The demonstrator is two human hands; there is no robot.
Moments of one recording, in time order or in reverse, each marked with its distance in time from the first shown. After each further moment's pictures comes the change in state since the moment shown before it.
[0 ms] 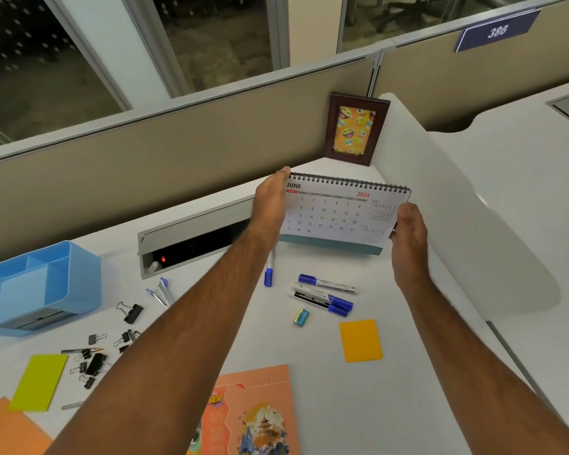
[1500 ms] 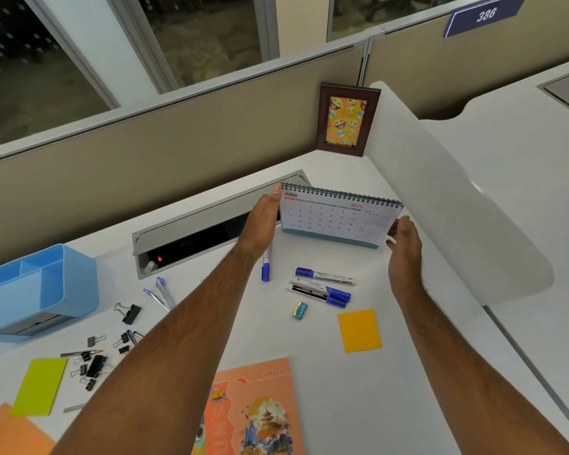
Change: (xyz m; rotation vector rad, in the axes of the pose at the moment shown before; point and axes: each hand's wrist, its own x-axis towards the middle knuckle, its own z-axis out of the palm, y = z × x) left_hand 0.003 -0.053 -0.021 0.313 -0.168 0.128; right_hand -0.015 0.044 -0.016 -0.099 0.147 0.084
